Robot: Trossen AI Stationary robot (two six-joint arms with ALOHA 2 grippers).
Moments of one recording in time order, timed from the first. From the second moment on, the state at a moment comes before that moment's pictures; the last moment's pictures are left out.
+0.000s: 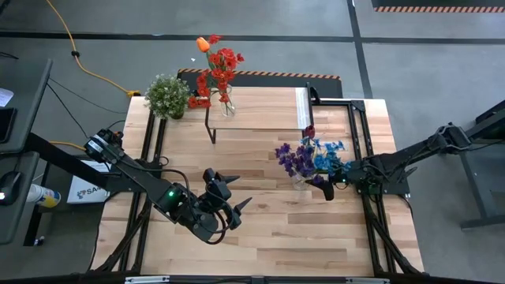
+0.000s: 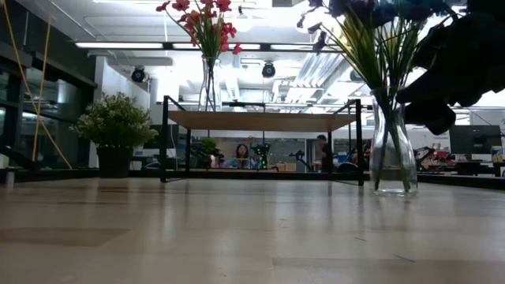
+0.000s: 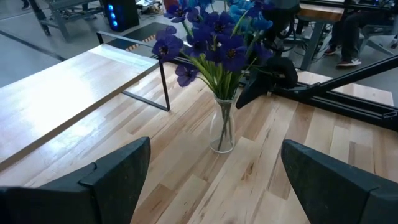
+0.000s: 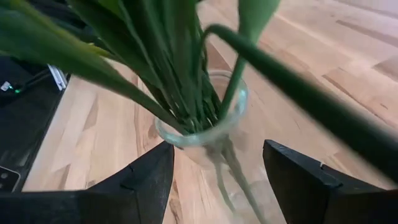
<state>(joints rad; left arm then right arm) -0.61 1.57 1.38 -0.51 -1.04 -0.66 0.29 0.68 0.15 0.11 0.33 0.59</state>
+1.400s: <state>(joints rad) -0.61 1.57 1.38 -0.52 -1.04 -0.66 0.16 0.79 0.15 0.21 0.20 0.49</state>
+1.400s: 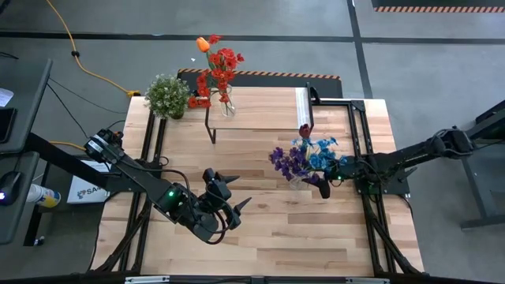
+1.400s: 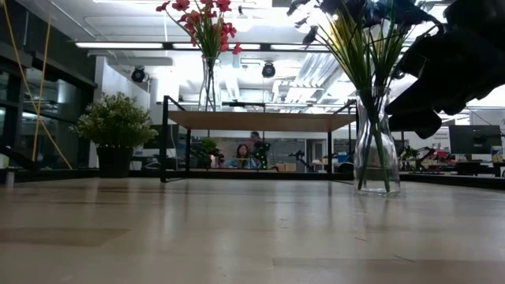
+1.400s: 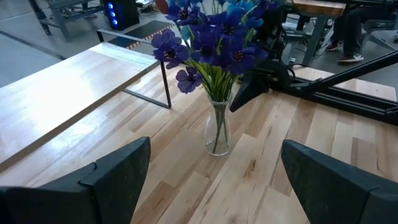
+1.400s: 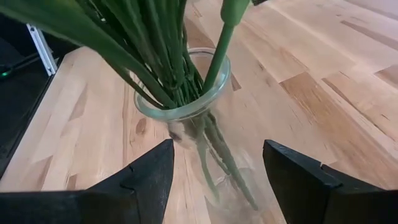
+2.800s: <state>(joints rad) -0.61 1.57 1.38 -0.52 -1.04 -0.66 0.05 0.99 0.15 0.44 0.03 0.39</state>
